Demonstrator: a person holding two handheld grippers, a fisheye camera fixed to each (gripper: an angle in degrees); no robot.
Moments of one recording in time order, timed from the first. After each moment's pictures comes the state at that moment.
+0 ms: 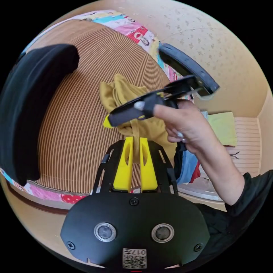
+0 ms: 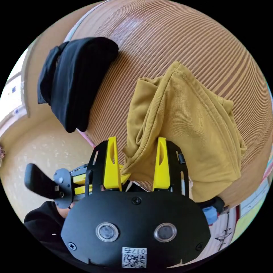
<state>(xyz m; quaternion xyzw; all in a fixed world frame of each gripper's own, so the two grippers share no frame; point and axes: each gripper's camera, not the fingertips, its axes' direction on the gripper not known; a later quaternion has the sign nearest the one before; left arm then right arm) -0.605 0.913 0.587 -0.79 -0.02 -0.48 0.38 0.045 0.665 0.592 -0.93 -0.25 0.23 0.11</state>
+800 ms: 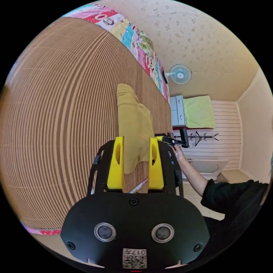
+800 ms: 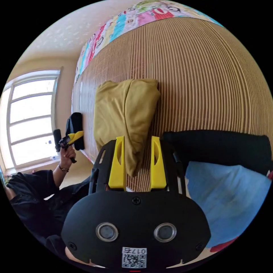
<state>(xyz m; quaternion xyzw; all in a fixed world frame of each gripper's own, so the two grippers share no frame) -0.515 1.054 0.591 -0.75 0.11 -0.57 0.33 0.468 0.497 0.235 -0.75 0.03 0.59 0.30</state>
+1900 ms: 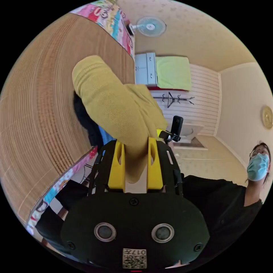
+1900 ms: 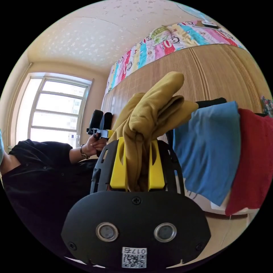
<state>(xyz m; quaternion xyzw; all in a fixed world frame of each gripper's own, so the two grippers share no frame) -0.246 1.006 0.727 -0.70 0.35 -0.60 0.17 0.526 0.216 0.266 -0.73 0.02 0.57 0.37</state>
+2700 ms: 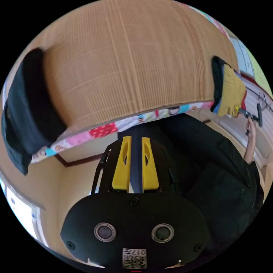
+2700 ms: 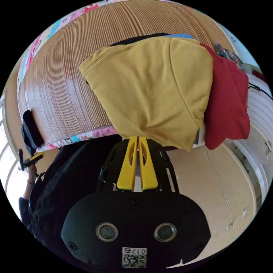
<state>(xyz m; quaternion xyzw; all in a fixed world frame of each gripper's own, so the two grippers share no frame) -0.422 0.935 0.588 -0.96 0.11 -0.23 0.07 0.459 0.390 0.313 -0.91 0.15 0.39 0.01</state>
